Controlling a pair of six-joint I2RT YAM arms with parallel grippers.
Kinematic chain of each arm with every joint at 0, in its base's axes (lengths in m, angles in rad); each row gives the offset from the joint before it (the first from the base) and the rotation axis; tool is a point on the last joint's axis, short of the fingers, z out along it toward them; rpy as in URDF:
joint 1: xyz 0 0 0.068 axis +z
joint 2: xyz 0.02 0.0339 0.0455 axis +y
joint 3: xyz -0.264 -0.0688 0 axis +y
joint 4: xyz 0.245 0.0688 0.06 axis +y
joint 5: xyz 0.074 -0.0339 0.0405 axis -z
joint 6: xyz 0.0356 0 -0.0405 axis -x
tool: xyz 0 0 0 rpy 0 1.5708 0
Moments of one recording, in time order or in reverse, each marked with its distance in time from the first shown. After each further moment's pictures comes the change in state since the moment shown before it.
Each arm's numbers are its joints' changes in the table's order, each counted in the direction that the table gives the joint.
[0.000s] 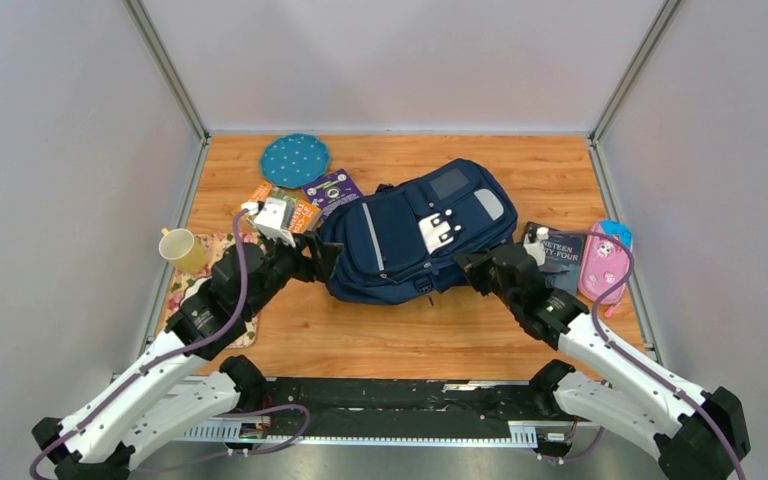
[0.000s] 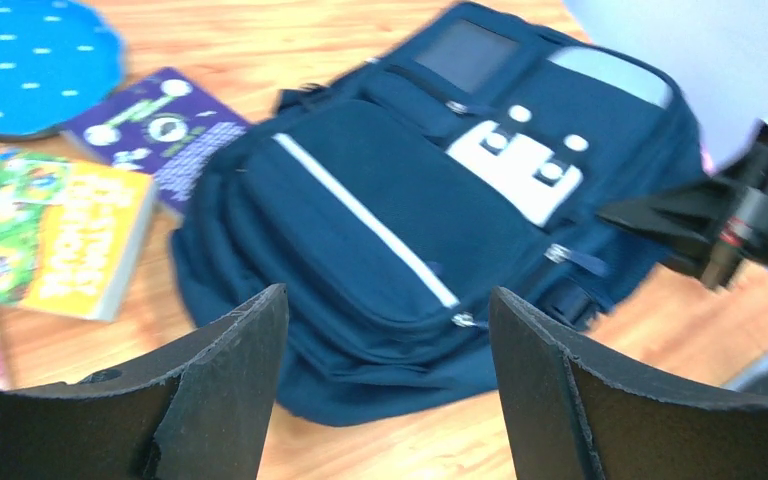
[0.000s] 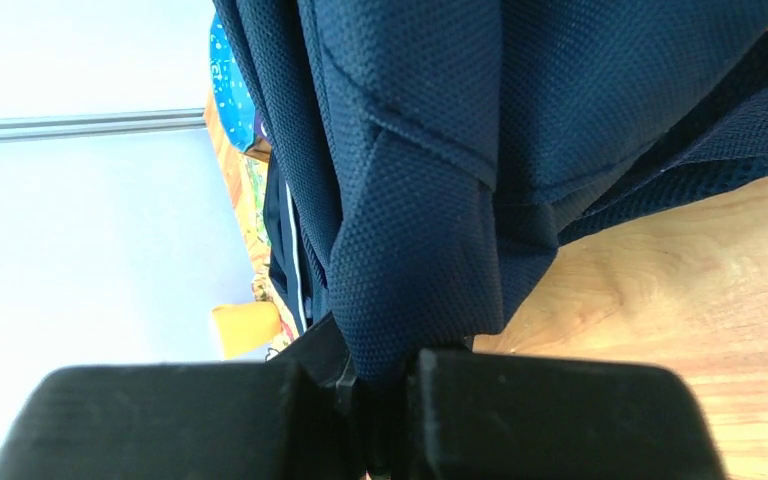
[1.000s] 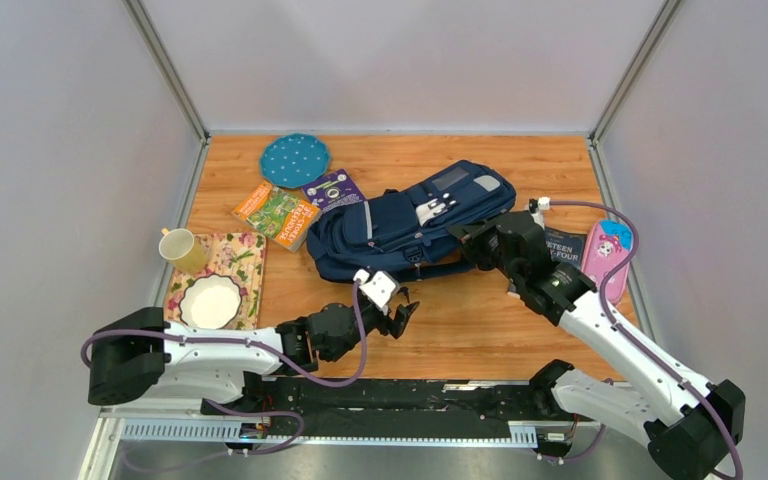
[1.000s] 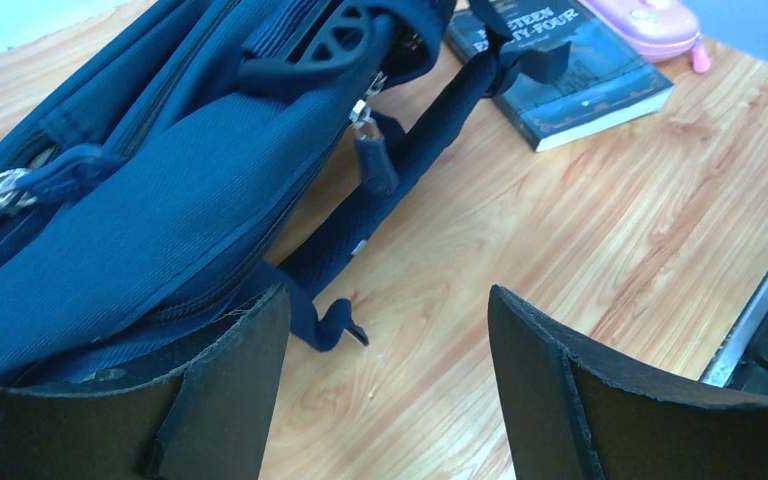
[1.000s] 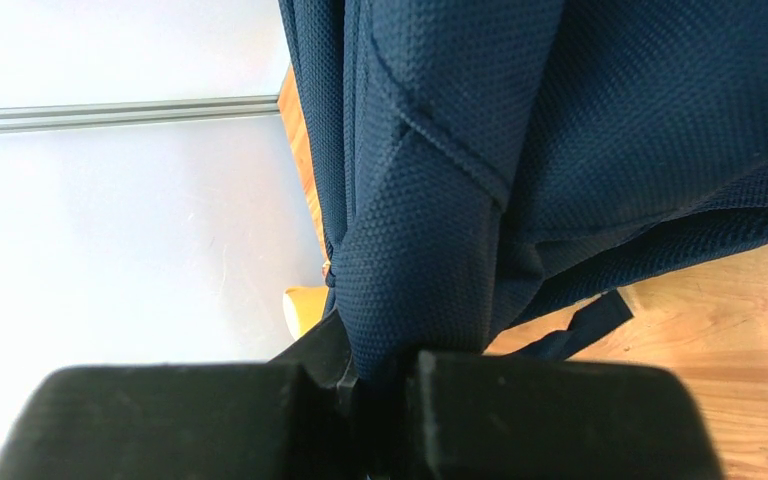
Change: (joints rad) left arm -0.565 0.459 0.357 -0.900 -0.282 -0.276; right arm -0.035 0.108 -0.264 0.082 -0.085 0.000
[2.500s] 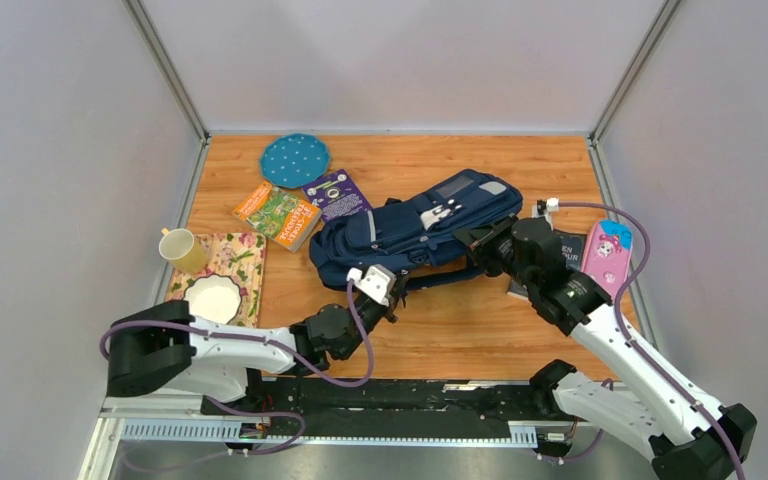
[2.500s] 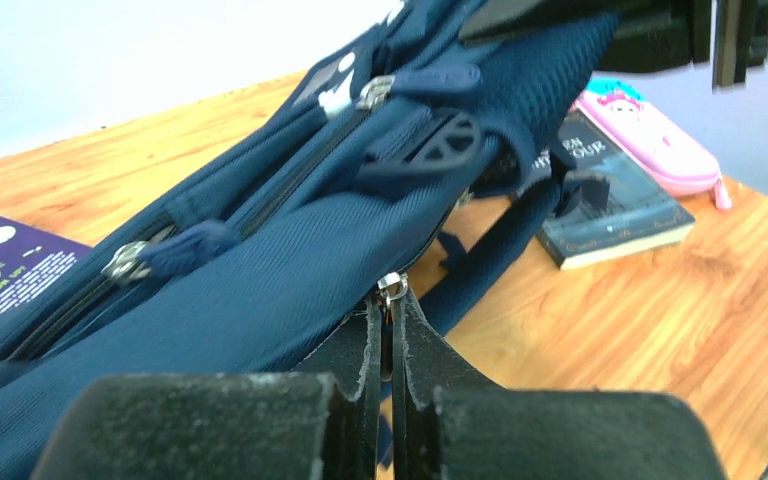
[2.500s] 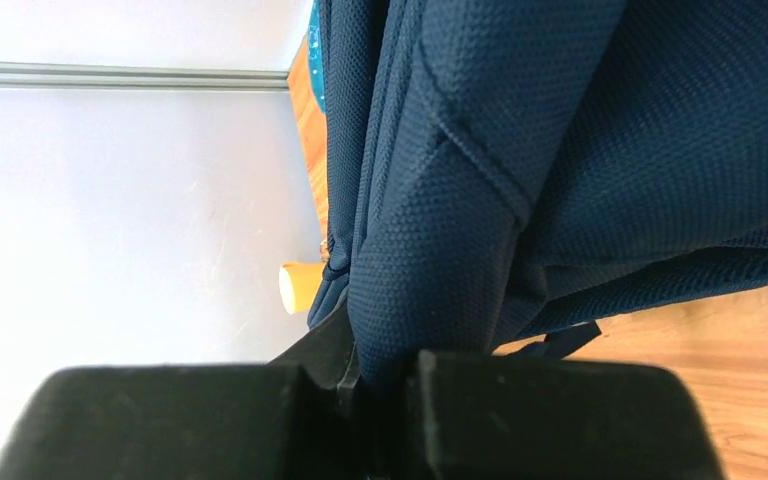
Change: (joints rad) left arm -0.002 0.177 -0.016 -0.426 -0.137 -0.105; right arm -0.021 -0.108 0.034 0.028 -0.053 0.059
